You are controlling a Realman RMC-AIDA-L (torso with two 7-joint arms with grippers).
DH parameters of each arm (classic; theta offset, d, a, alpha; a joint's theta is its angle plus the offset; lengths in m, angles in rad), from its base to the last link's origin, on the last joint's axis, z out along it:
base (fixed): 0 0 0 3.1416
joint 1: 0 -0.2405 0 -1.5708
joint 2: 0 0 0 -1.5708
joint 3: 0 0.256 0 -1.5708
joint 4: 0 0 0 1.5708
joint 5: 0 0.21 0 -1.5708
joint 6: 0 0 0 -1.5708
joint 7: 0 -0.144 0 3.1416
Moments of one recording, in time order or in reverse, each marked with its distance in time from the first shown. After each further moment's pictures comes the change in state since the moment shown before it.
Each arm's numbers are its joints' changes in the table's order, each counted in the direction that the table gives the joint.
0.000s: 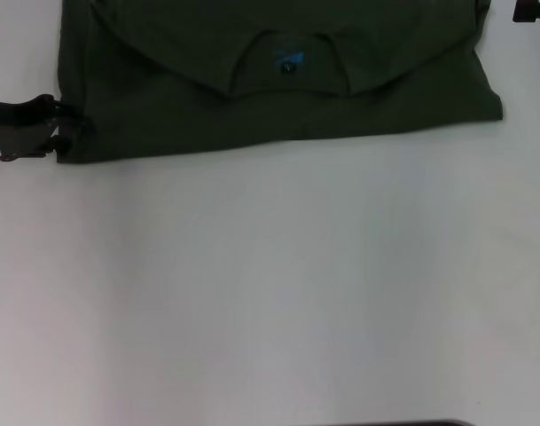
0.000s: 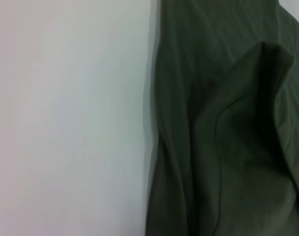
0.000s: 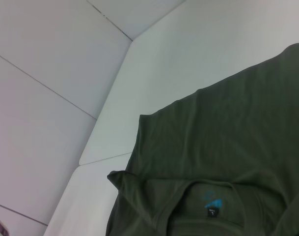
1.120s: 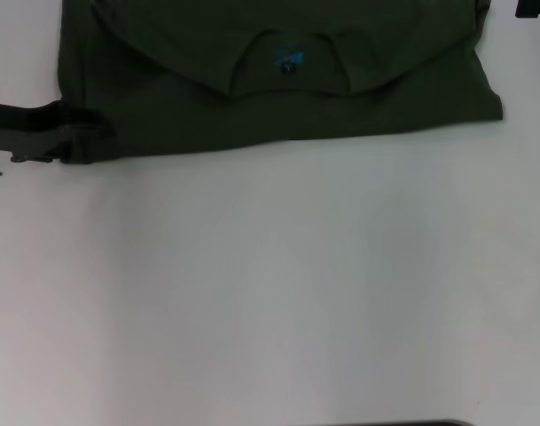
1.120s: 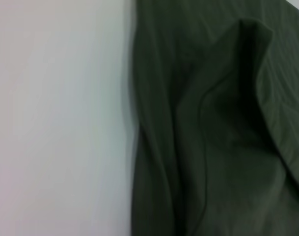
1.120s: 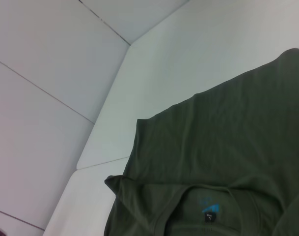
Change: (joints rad) left arm 0.011 0.011 0.006 0.002 0.007 0.026 -0.067; right arm -0.002 0.002 0.003 0.000 0.000 0.011 -0.002
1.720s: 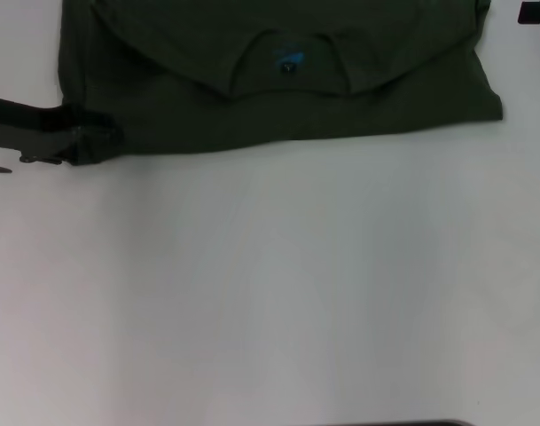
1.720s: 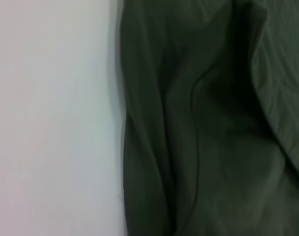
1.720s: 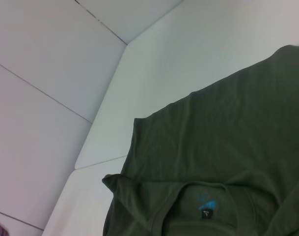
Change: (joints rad) left arm 0.036 0.005 0.034 0.002 0.052 0.012 0.063; right arm 0.010 0.000 0.001 0.003 0.000 -0.001 0.000
